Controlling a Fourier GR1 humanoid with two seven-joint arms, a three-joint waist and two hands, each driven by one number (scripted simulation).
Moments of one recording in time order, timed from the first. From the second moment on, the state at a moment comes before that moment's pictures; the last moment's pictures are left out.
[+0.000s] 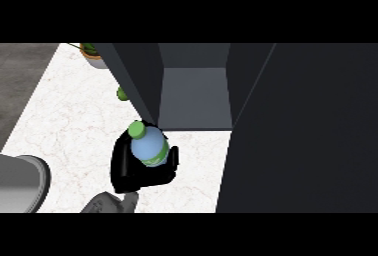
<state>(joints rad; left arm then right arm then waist) -0.19 0.18 -0.57 -1.49 0.62 0.59 -0.48 0.13 -0.34 0.76 -2.47 0.12 -0.46 0.26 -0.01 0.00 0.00</state>
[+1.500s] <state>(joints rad) -0.85 0.02 -0.29 -0.82 0.36 0.70 -0.28 0.15 -0.38 0.76 -2.47 0.10 -0.47 0.22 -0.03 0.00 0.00</state>
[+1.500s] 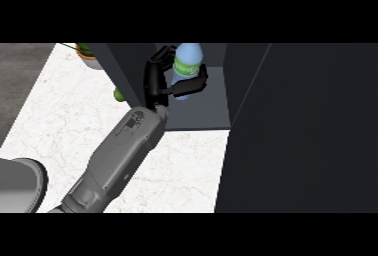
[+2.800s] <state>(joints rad) -1.06 0.00 -0.14 -0.22 0.31 0.76 -0.51 0.16 -0.41 0.75 -2.47 0.07 -0.46 0.16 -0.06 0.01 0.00</state>
